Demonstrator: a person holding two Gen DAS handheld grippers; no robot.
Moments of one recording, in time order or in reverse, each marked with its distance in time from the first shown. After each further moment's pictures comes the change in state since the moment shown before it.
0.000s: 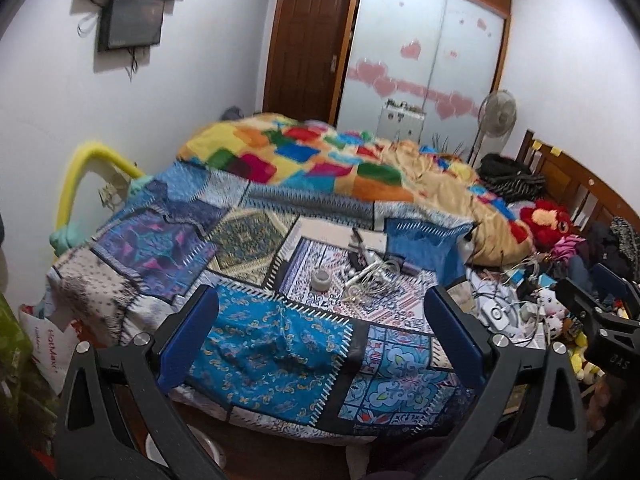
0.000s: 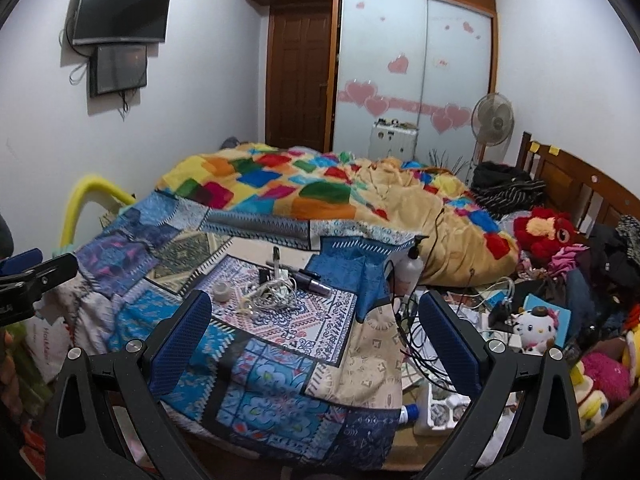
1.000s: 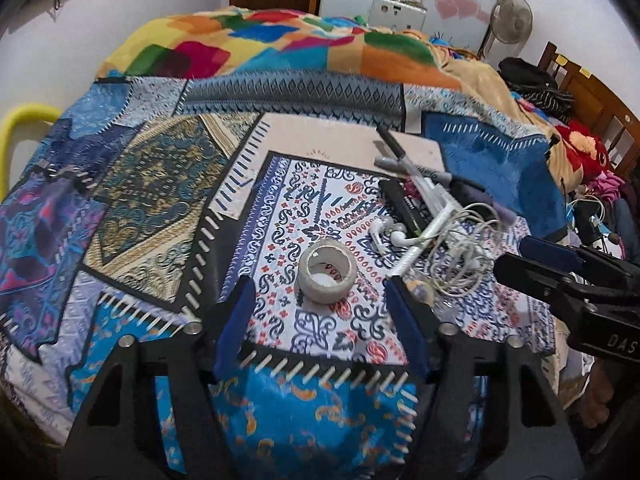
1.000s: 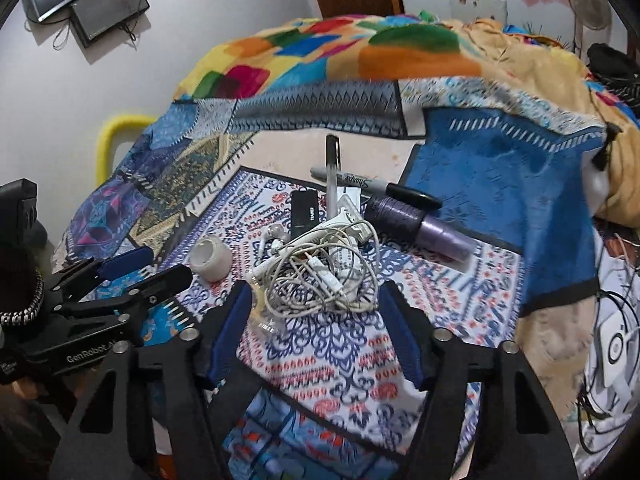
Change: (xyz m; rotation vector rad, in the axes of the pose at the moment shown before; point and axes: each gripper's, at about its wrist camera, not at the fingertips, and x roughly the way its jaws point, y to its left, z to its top) left arm 0.298 0.010 -0.019 0.084 0.351 -0.052; right arm 0.280 0.014 -0.021 0.091 0.421 0.369
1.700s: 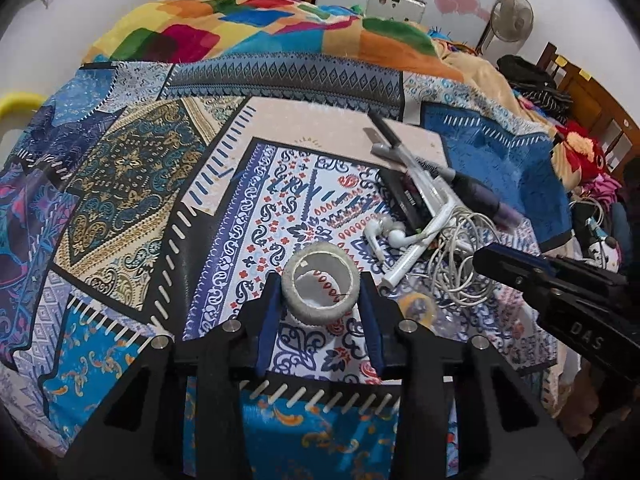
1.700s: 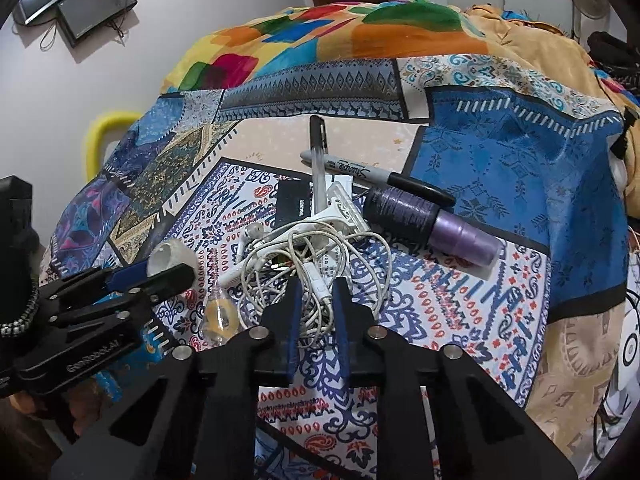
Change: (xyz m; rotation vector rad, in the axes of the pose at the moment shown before) left arm 0.018 -0.002 0.003 -0.030 0.020 -0.044; right arm 0.026 -0.009 0.001 0.026 0.016 -0.012
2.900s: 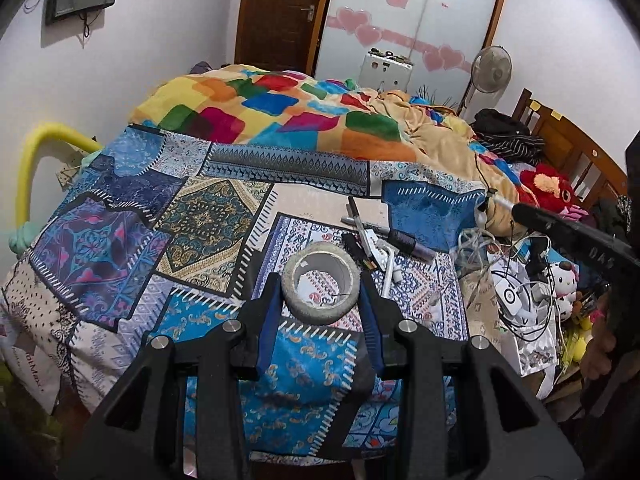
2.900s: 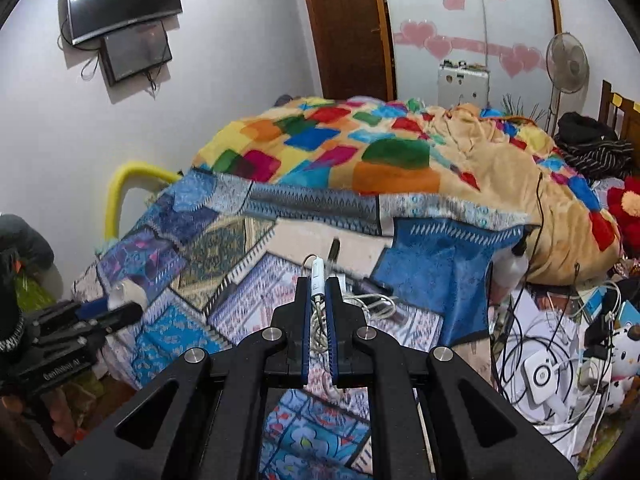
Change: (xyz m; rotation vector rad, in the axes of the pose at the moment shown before) left arm -0.188 -0.016 -0.023 -0.007 -0.195 0.010; right arm -0.172 0.042 0.012 -0.090 -0.232 -0.062
